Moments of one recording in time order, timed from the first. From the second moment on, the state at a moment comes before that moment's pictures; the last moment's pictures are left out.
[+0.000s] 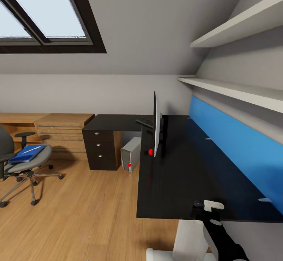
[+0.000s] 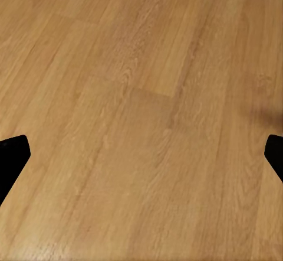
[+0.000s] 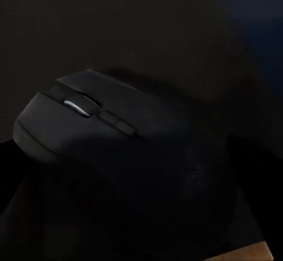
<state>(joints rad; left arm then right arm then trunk) -0.03 -0.05 0.07 -0.70 0.08 -0.13 0.21 -0.45 -0.02 -0.17 -0.63 0.03 0.10 -0.17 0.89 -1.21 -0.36</state>
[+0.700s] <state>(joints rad) -0.03 -0.05 0.07 -0.70 0.08 -0.13 0.21 -0.44 0.00 -0.16 -0.75 0.03 0.14 -0.18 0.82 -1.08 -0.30</state>
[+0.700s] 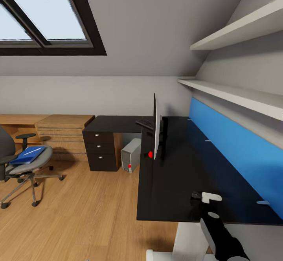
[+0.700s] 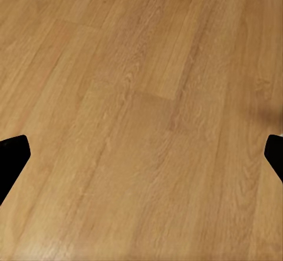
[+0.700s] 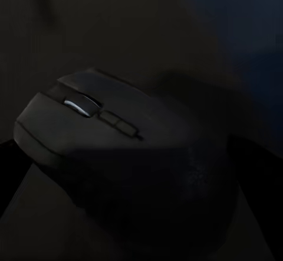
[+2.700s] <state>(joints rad) -0.03 -0.04 0.07 -0.70 0.08 -0.13 0.21 -0.33 0.17 0.18 -0.90 0.20 0.23 -0.27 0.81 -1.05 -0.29</state>
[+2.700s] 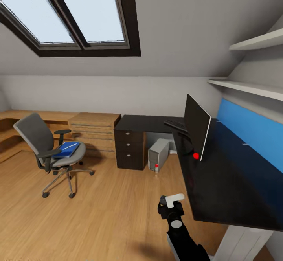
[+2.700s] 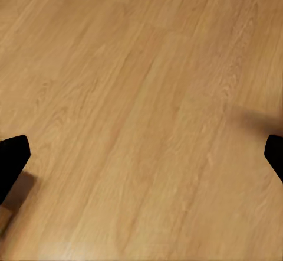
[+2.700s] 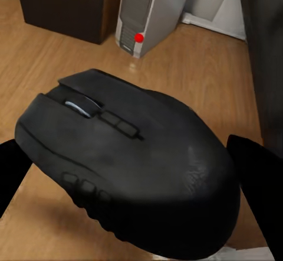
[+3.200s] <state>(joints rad) -0.03 -0.04 0.07 -0.70 0.08 -0.13 0.21 -0.33 0.17 0.18 -0.90 0.20 0.23 -0.27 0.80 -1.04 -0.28</state>
